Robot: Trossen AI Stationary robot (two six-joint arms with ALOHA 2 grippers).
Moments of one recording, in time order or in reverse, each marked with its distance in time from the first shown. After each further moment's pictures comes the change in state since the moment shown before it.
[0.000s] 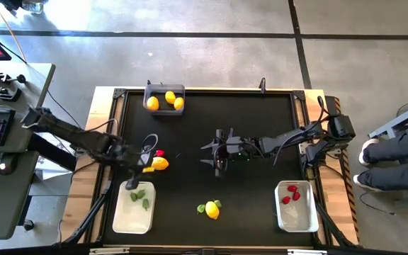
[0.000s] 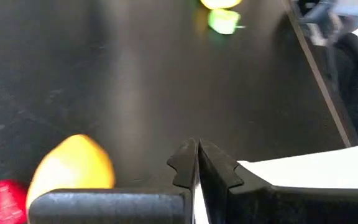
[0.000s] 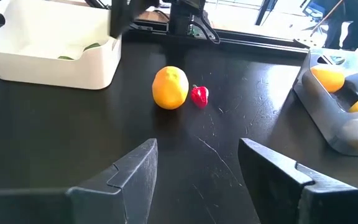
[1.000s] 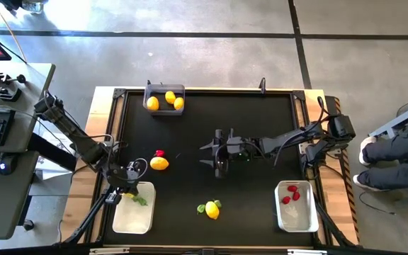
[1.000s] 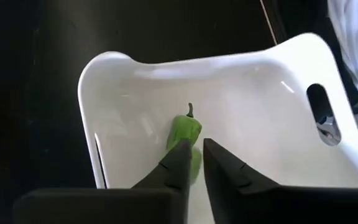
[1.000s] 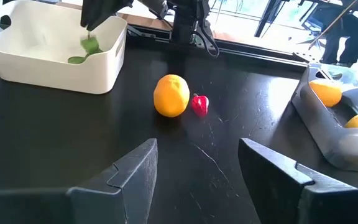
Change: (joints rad) left arm -0.409 -0.005 0.000 -0.129 -0.038 -0.270; right arm 0.007 0.000 0.000 0.028 0.000 -0.049
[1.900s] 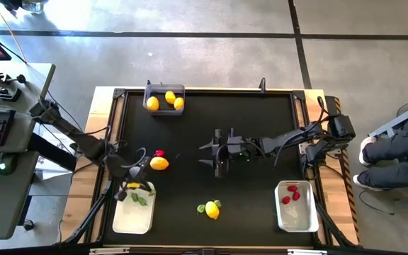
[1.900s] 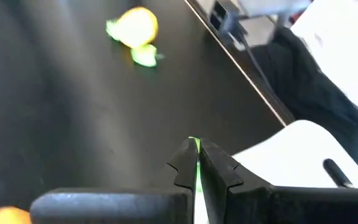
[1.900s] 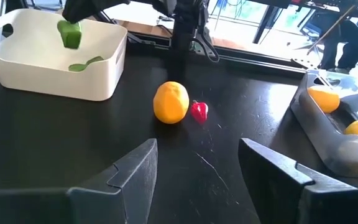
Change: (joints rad) left arm 0.131 -0.029 -0.008 0.264 -0.052 0.333; right arm 0.000 0.000 0.000 0.024 -0.001 -0.003
